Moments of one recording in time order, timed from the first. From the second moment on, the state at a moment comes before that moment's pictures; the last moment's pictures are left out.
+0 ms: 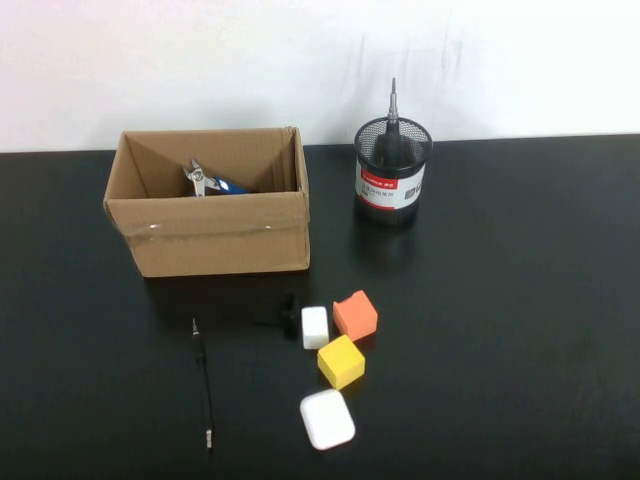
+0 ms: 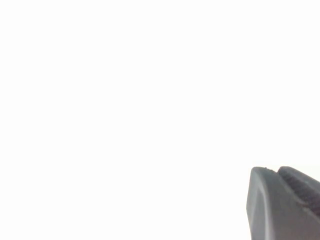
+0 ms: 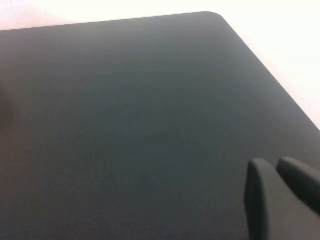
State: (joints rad) right arm -0.06 -0.01 0.03 -0.23 0.38 0.29; left arm 0.00 -0.01 -0.18 -0.06 -0.50 -0.16
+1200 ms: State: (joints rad) right arm -0.06 -0.01 0.03 -0.23 0.38 0.29; left arm -0.08 1.16 -0.98 -0.35 0.96 0.09
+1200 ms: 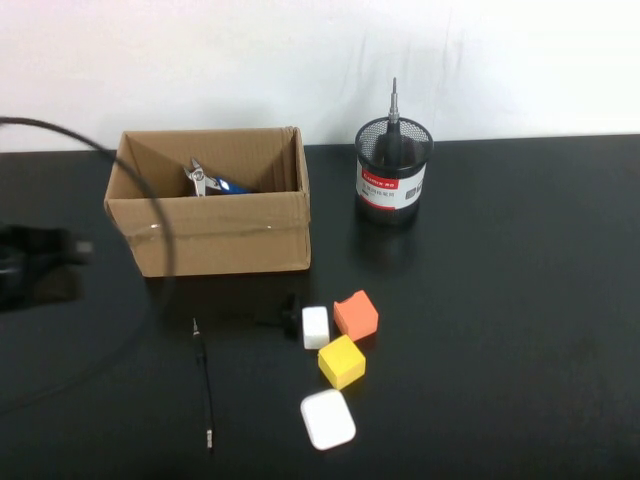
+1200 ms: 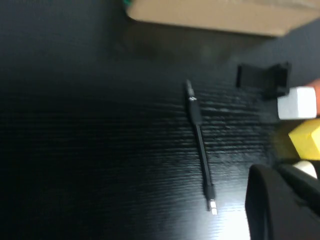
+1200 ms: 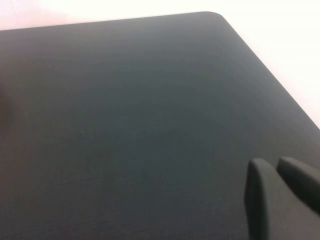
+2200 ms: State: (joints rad) right arm -0.06 -0.01 0.03 -0.23 0.38 0.29; left arm -0.37 1.76 -1.03 -0.16 0.63 -0.25
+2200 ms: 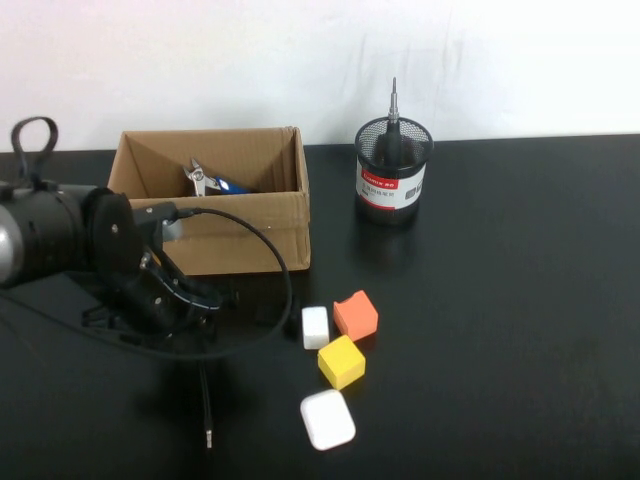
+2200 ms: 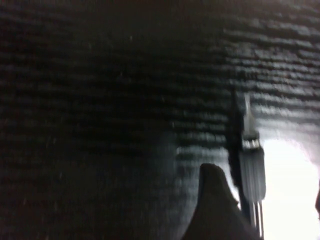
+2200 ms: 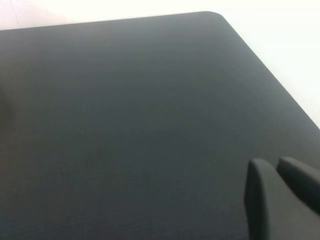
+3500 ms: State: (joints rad) right arm -0.06 -0.01 0.03 -0.23 0.38 0.29; left arm -0.54 1.28 -1.05 0.06 0.19 -0.07
